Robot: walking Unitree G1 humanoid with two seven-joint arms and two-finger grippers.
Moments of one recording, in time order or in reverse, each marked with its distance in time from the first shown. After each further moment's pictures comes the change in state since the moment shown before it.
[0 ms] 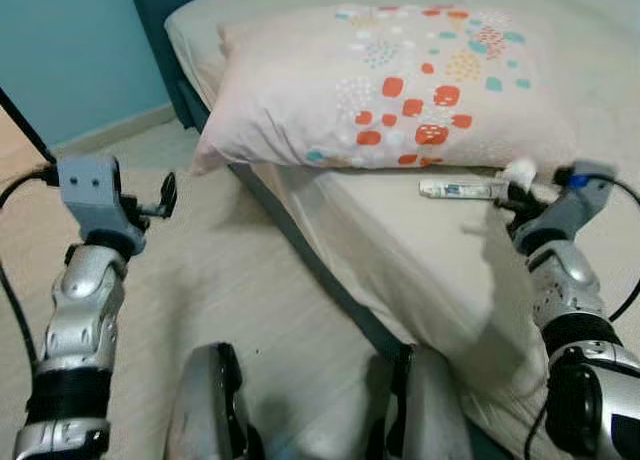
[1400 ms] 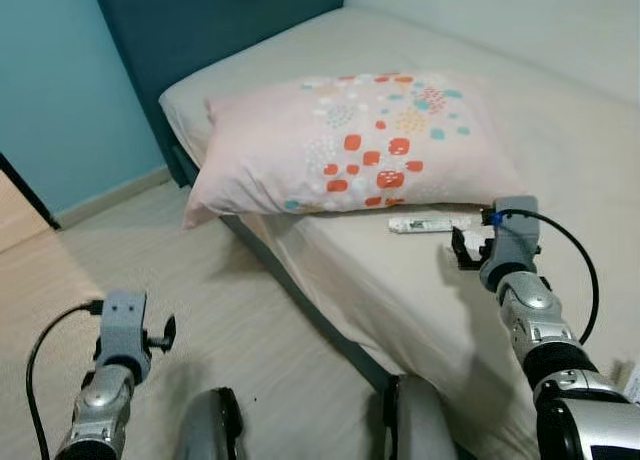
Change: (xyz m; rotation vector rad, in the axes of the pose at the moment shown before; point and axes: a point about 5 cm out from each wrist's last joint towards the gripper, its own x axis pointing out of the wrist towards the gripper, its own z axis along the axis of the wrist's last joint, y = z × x) left arm -0.114 0.029 -0.144 0.211 0.543 0.059; right arm -0.035 0.004 -0.077 -0.391 0.383 -0.041
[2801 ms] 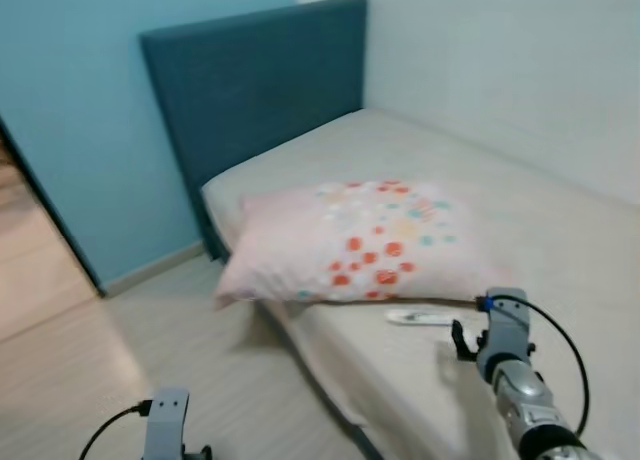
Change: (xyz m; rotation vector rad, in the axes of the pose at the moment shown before) left arm -0.071 -0.058 -0.118 -0.057 0.704 -0.101; right arm -0.049 0.001 -0.094 0.063 0.257 -0.082
